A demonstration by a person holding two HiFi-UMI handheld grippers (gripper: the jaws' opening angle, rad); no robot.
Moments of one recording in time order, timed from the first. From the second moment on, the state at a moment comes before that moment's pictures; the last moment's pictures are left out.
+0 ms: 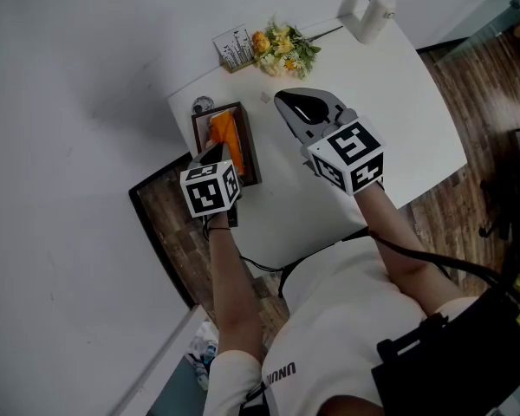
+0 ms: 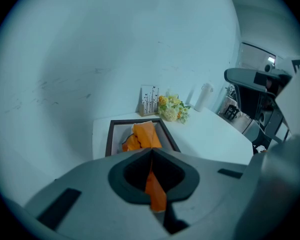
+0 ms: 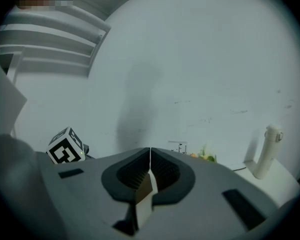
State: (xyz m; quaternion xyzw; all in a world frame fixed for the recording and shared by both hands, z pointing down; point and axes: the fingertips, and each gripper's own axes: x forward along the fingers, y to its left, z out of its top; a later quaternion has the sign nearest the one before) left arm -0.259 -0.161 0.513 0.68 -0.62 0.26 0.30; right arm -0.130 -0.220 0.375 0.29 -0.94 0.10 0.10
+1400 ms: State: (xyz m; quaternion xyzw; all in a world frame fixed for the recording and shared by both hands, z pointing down) left arm -0.263 -0.150 0.468 0.69 -0.64 0.20 0.28; right arm -0.141 -0.213 0.372 0.27 -0.95 0.10 0.10
